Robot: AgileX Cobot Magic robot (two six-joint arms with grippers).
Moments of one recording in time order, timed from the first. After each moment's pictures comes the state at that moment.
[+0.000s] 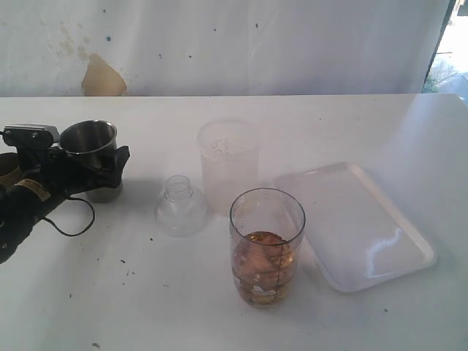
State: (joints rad) left arm -0.15 2.12 -0.72 0.21 -1.14 -0.20; right arm 0.03 0.00 0.00 0.04 0.35 0.20
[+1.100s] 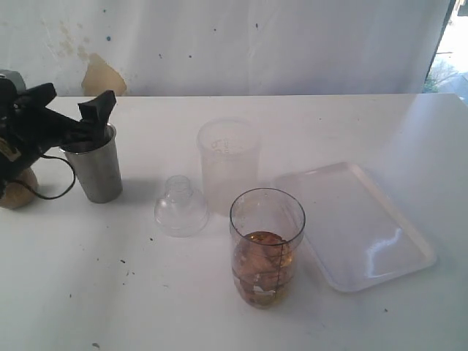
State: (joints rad) left arm -0.15 1.82 -0.68 0.22 -1.11 -0.18; right arm 0.03 0.00 0.00 0.04 0.35 0.20
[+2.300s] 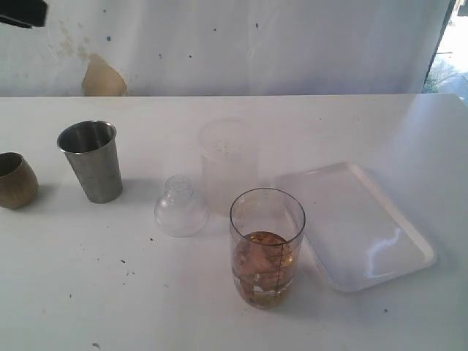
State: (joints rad) left arm -0.15 1.28 -1.45 -0.53 1.10 0.40; right arm 0.03 0.00 0.00 0.04 0.35 0.20
